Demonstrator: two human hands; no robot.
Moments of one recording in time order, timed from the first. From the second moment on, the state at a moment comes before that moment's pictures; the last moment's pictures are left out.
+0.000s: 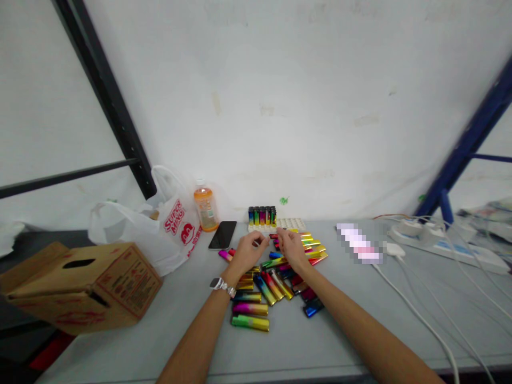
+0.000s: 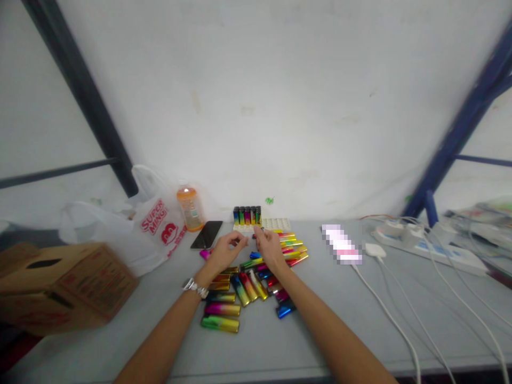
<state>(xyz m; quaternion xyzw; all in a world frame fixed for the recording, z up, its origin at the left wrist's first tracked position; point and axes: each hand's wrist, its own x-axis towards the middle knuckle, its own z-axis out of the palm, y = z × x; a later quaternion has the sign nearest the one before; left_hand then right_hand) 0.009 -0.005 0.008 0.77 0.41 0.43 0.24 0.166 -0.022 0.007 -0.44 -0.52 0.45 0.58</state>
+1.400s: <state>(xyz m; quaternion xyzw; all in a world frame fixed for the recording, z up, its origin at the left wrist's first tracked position) 0.010 0.006 -0.001 0.87 0.45 0.21 0.04 0.166 -0.025 0.005 -0.43 -0.64 0.28 0.57</state>
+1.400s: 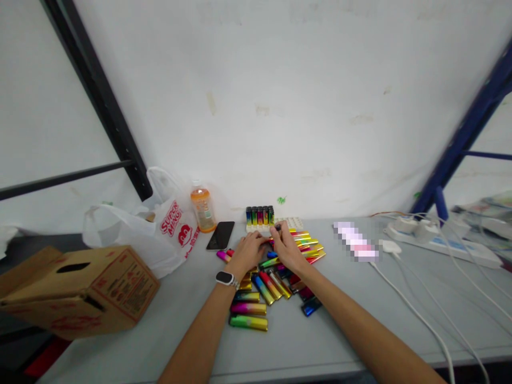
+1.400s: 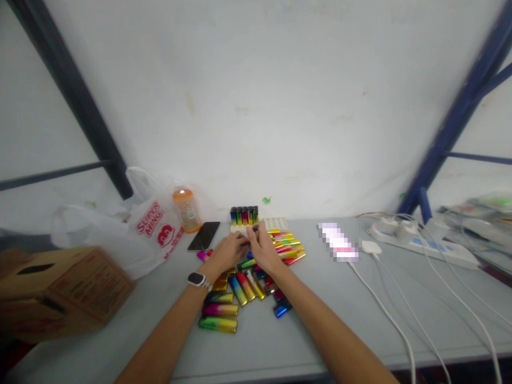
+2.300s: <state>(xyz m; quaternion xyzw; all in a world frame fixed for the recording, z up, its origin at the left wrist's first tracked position) -0.016 0.004 -0.003 0.82 0.51 0.22 0.12 0.184 0.098 0.041 -0.44 -0.84 0.05 0.32</state>
